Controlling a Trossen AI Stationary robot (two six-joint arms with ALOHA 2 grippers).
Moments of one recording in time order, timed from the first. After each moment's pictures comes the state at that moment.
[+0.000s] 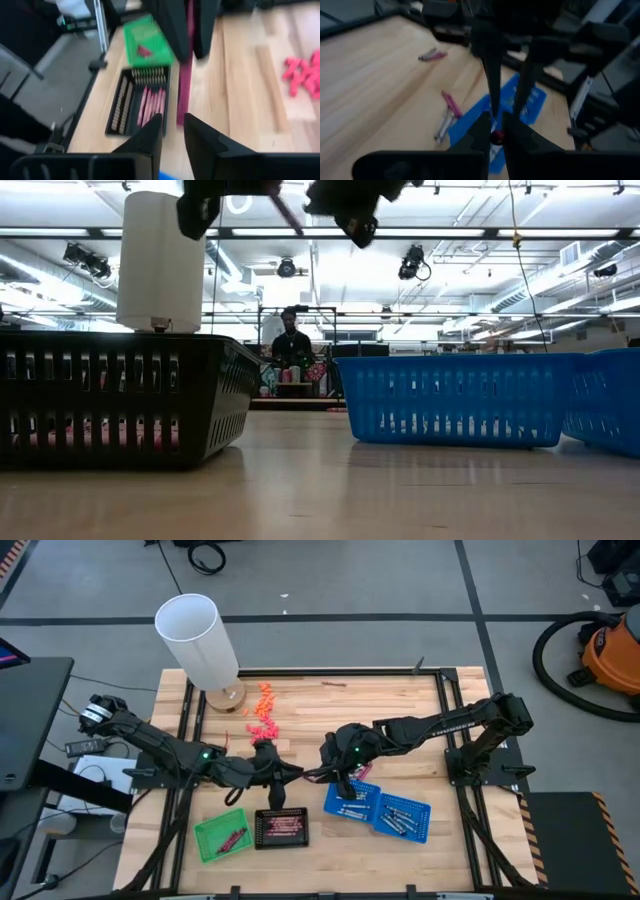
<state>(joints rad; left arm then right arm) -0.39 1.24 0.84 0.03 -0.52 -0.59 0.12 1.63 1.29 -0.27 -0.20 0.18</state>
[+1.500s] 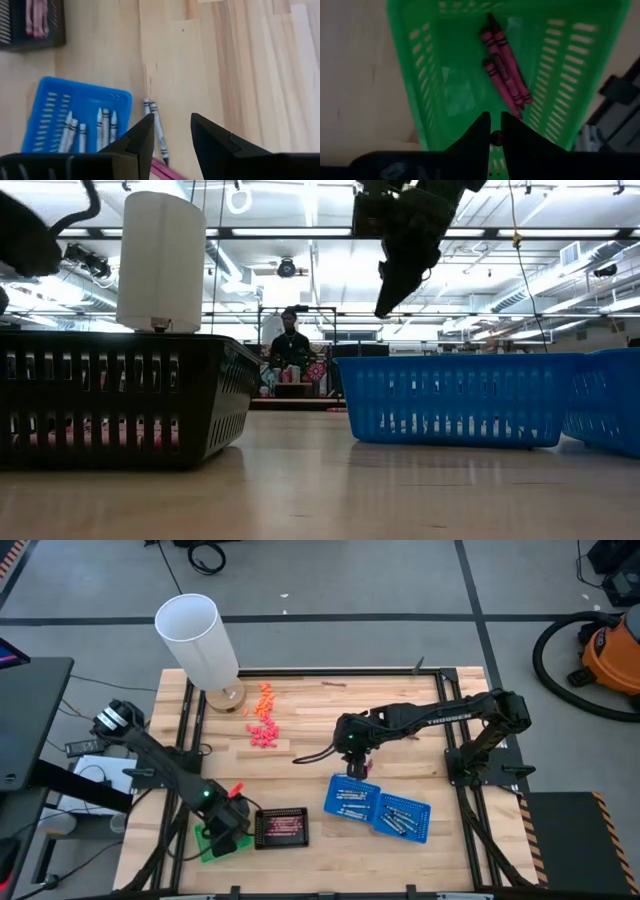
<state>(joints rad) -0.69 1.43 0.84 -0.81 0.25 -1.05 -0.01 1.63 1.28 -0.72 -0.02 0.09</state>
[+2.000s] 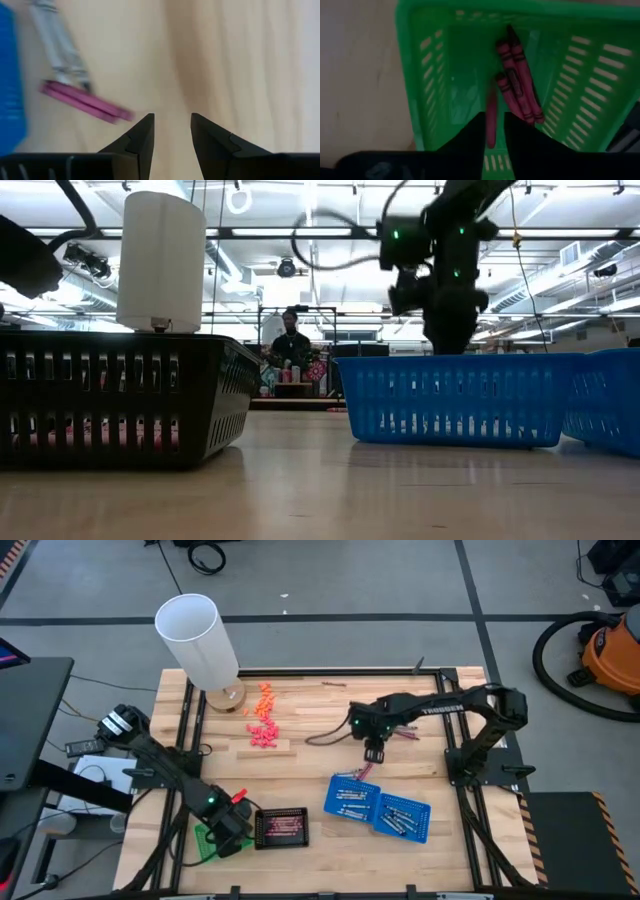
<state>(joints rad) -0.70 1.49 0.84 -0.79 0.20 -1.14 -0.22 1.63 1.09 -0.84 -0.01 0.01</state>
